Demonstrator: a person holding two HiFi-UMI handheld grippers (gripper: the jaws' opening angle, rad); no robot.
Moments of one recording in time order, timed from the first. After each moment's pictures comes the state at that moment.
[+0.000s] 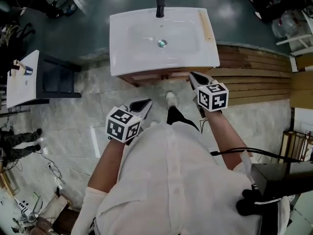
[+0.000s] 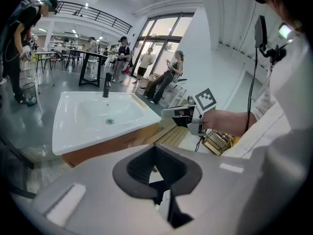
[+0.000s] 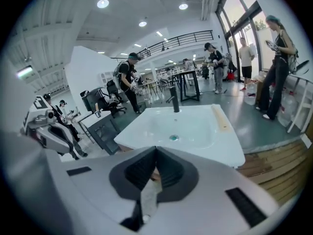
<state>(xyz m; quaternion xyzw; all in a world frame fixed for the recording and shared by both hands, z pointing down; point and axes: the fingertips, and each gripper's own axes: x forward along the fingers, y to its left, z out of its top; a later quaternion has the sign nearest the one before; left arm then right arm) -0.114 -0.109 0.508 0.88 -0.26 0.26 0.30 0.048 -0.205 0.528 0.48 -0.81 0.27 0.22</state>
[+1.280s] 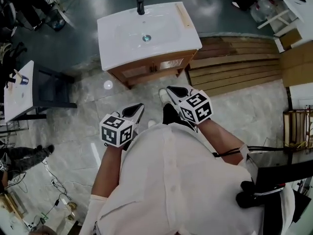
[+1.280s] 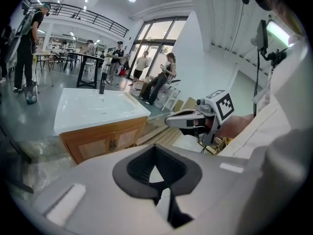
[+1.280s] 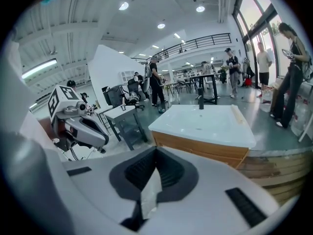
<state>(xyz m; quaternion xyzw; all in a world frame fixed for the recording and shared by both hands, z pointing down) -0.135 -0.007 0.506 0.89 -0.24 0.24 0.30 -0.034 -0.047 0.505 0.40 -0.86 0.23 0.22</state>
